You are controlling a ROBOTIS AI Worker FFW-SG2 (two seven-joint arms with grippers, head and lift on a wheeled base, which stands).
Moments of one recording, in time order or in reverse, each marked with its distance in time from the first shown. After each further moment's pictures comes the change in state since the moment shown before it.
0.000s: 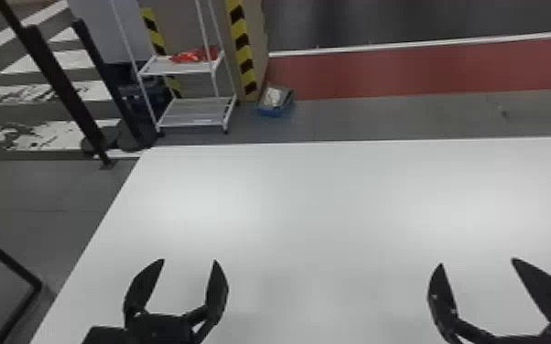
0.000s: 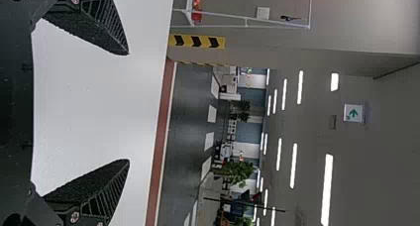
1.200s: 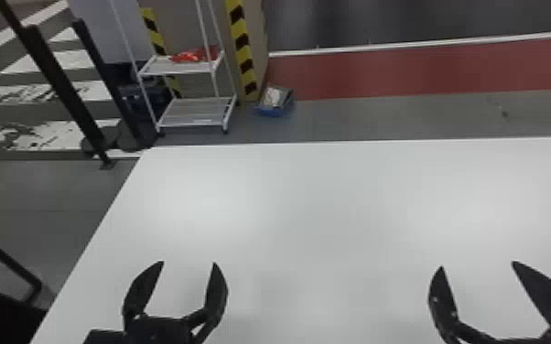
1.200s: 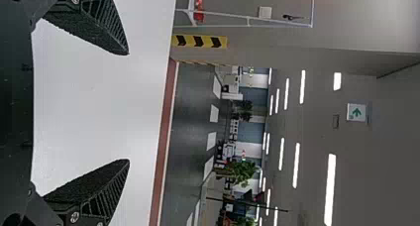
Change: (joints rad) left arm 0.007 -0.003 0.001 0.005 0.000 -0.009 0.001; right arm 0.004 0.000 -0.003 0.006 -0.005 0.000 0.000
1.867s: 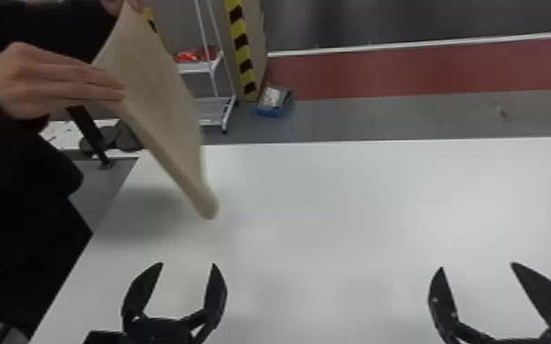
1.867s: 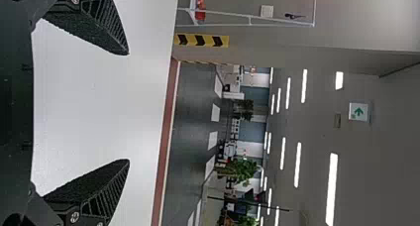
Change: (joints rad) left arm 0.000 0.000 0.000 0.003 -0.002 0.000 0.000; right arm -0.004 0.000 -0.004 0.008 -0.002 0.000 0.000
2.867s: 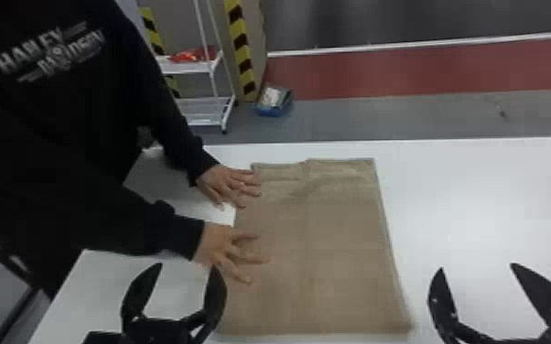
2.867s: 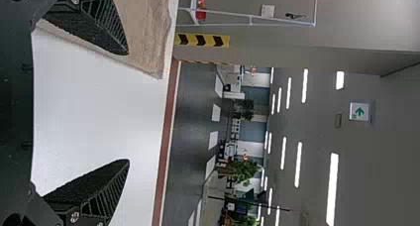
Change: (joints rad) left arm 0.004 0.000 0.000 -0.005 -0.003 0.000 0.000; right arm 0.000 0.000 -0.002 0.003 0.000 0.000 0.000
